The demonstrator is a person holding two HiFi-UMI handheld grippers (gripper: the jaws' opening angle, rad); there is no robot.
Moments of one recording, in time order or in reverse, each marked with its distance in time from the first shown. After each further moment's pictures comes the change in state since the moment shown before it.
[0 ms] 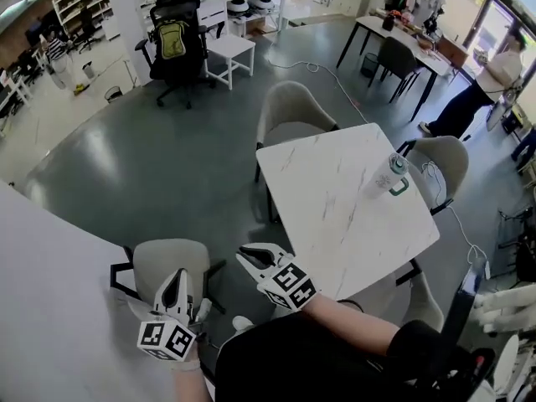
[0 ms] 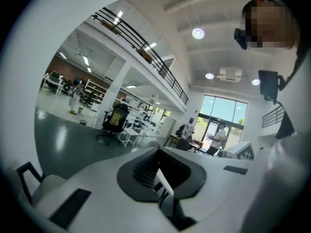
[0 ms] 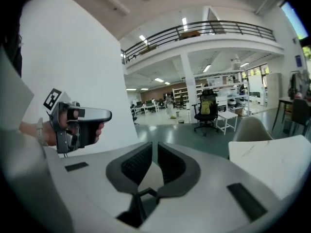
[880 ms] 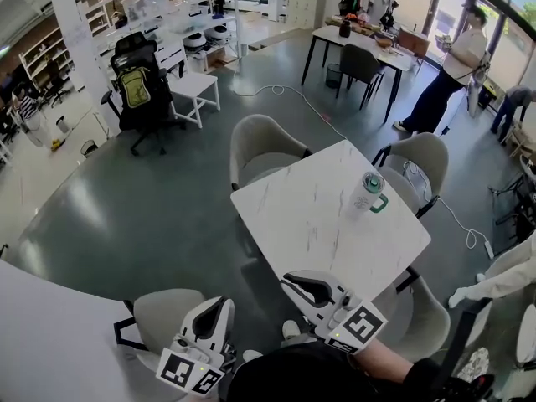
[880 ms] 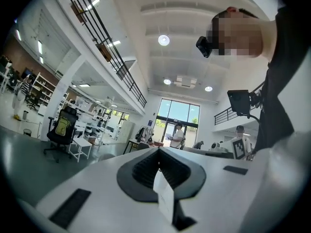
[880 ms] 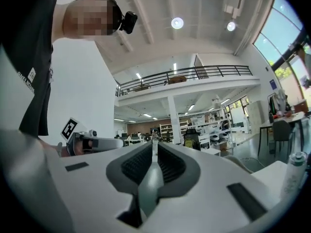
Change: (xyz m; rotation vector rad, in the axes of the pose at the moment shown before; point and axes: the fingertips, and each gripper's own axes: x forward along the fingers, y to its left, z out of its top) left arm 0.077 -0.166 0.051 0.172 -0.039 -0.520; right arm -0.175 -0.058 0.125 -0.075 -0.469 -0.209
